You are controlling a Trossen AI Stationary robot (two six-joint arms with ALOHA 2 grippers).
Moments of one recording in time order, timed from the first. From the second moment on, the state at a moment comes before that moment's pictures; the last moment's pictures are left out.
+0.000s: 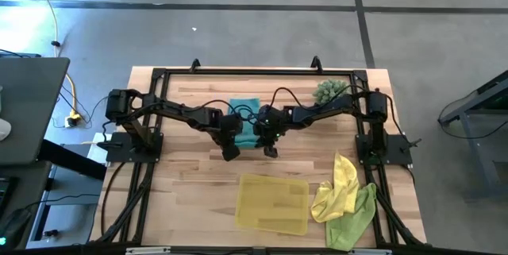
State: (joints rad) left arm 0.22 1.71 0.91 -0.46 0.15 -0.43; right arm -0.15 1.96 1.11 -0.03 -0.39 -0.03
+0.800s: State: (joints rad) left arm 0.22 1.71 0.92 -0.54 0.03 -0.61; right arm -0.15 1.92 1.11 -0.10 -0.15 -0.31
